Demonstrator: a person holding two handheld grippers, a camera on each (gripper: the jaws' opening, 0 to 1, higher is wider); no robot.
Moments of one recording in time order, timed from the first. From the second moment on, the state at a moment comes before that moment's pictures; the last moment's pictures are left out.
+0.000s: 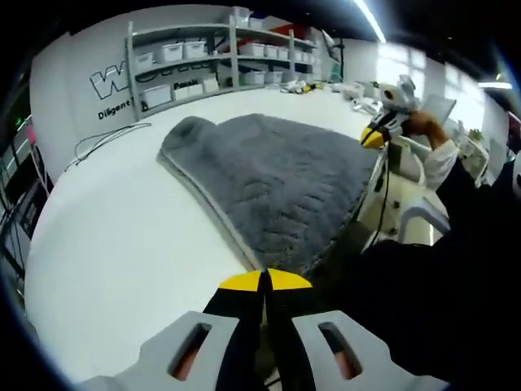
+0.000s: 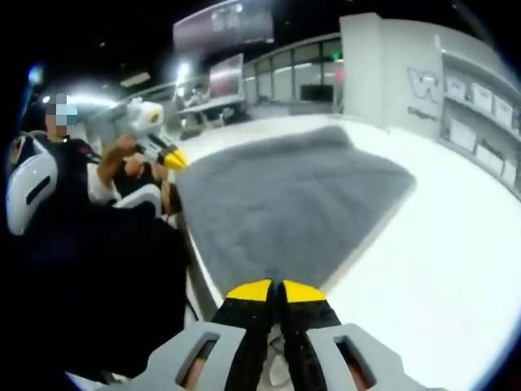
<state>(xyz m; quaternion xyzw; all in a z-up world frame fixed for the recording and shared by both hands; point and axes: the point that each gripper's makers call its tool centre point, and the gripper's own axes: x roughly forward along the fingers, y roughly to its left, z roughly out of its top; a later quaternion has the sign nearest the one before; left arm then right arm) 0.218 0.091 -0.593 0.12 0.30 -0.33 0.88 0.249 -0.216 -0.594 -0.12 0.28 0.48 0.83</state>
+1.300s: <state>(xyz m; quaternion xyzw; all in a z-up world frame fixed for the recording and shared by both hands) 0.389 0.095 -0.526 0.04 0.17 -0.29 0.94 0.267 -0.213 -0.572 -0.15 0.20 0.51 0.83</state>
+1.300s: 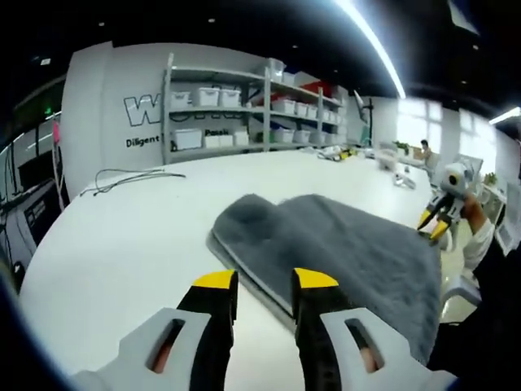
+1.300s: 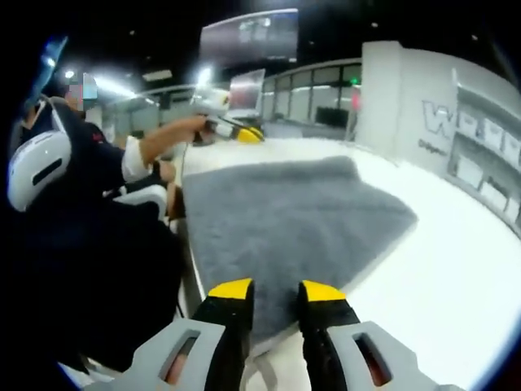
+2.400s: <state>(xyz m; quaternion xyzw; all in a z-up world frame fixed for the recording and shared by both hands) 0.493 0.084 -0.564 0.04 0.24 -0.28 0.93 0.247 -0.199 -0.587 -0.15 0.21 0.54 0.80</state>
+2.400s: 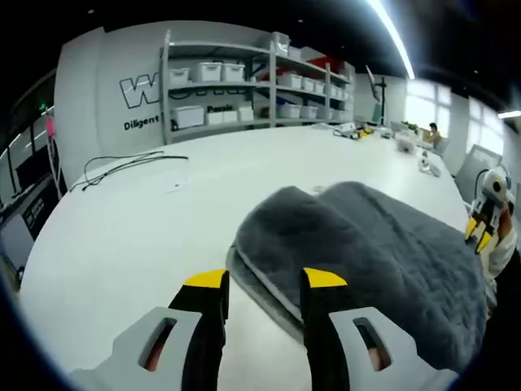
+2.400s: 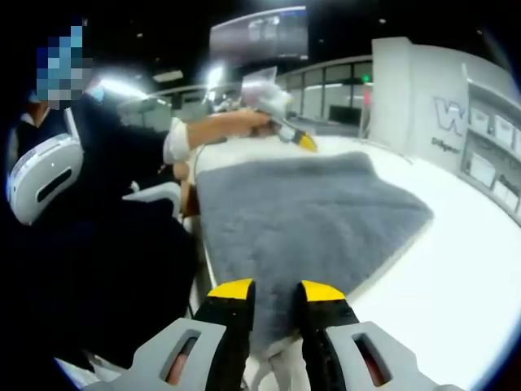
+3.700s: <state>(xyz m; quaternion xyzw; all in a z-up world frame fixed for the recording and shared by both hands) 0.523 0.085 -0.595 0.04 0.25 -0.27 0.93 0.248 -0.207 -0.593 -0.11 0.23 0.54 0.80</state>
